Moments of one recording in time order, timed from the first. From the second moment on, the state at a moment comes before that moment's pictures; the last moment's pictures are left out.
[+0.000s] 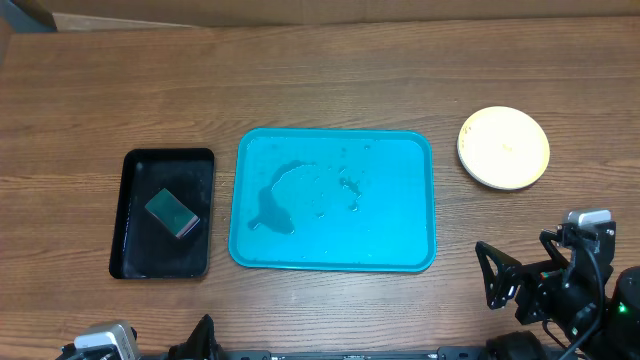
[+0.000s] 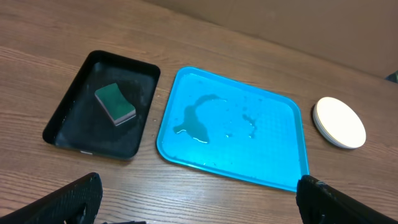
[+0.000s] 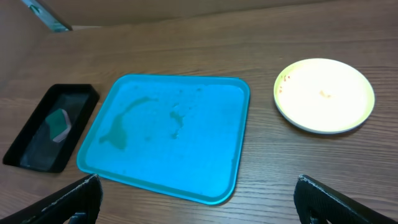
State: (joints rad) left arm 0.21 0.51 1.62 -1.68 0.24 -0.21; right arm 0.21 0.58 1.24 -1.26 -0.16 0.20
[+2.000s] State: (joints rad) left arm 0.21 0.51 1.61 -1.68 0.23 -0.21; right arm 0.10 0.01 0.02 0.09 -0.15 0.20
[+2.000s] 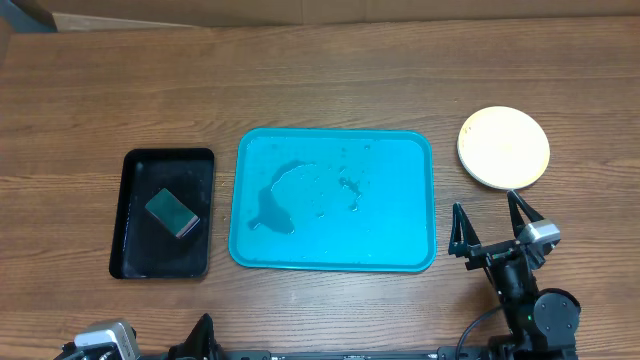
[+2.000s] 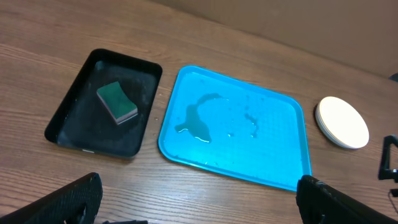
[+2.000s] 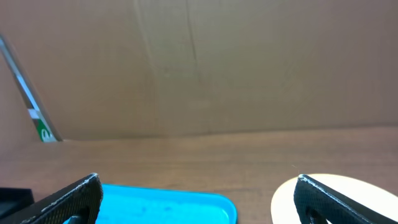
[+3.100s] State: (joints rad) left arm 0.21 0.51 1.61 -1.68 0.23 -0.21; right arm 0.00 0.01 0.02 -0.03 -0.11 0.16
